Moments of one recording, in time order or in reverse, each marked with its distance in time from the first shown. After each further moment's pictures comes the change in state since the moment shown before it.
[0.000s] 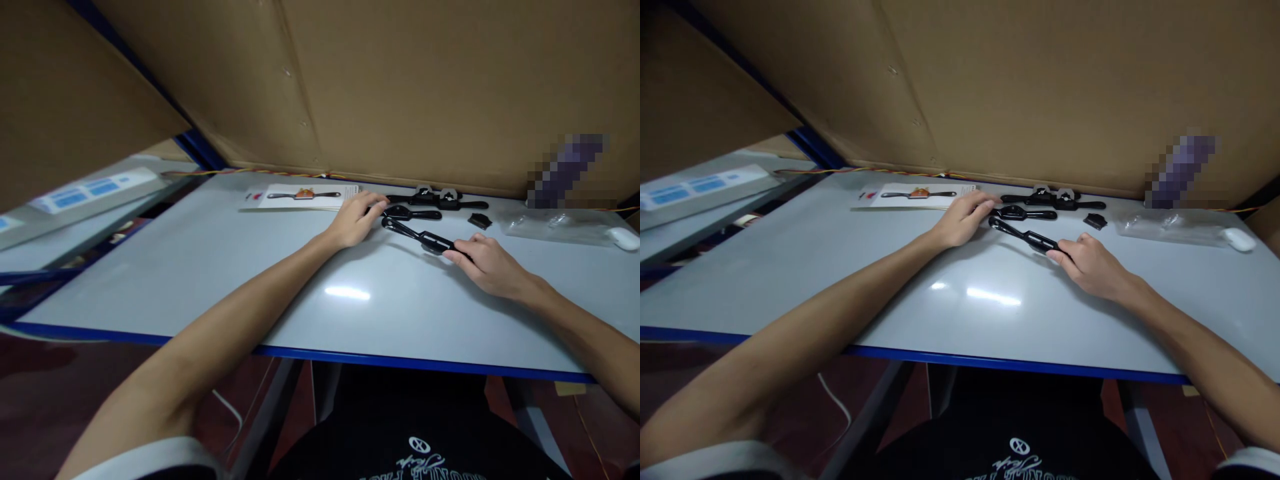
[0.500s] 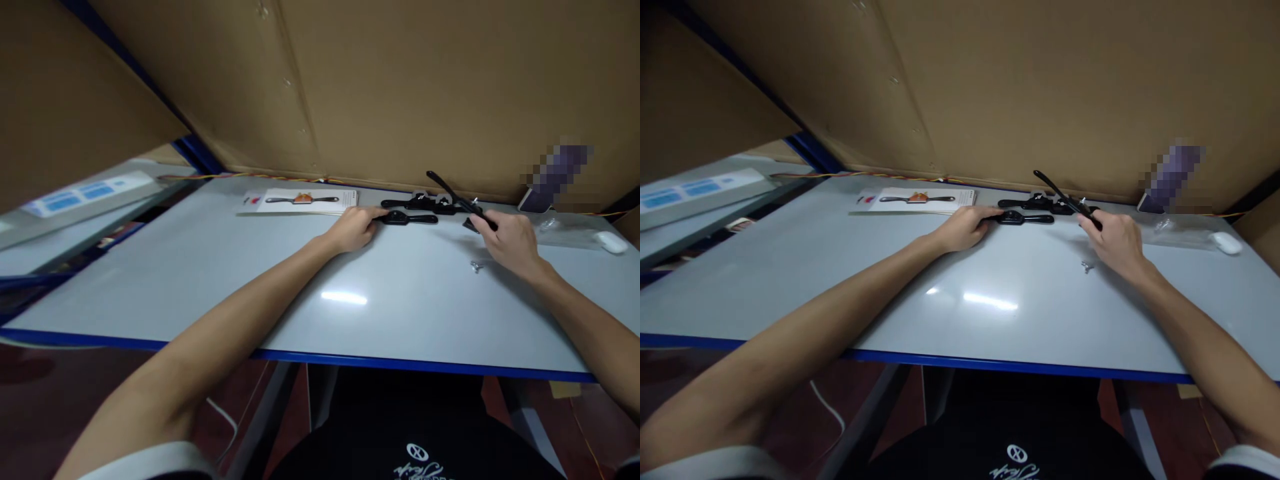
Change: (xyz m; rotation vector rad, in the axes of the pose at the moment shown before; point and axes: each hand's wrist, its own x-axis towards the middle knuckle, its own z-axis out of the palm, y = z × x) left_hand 0.003 -0.013 0.008 0.152 -0.216 0.097; right_hand 0.012 0.036 -0.021 -0.271 0.283 0.465
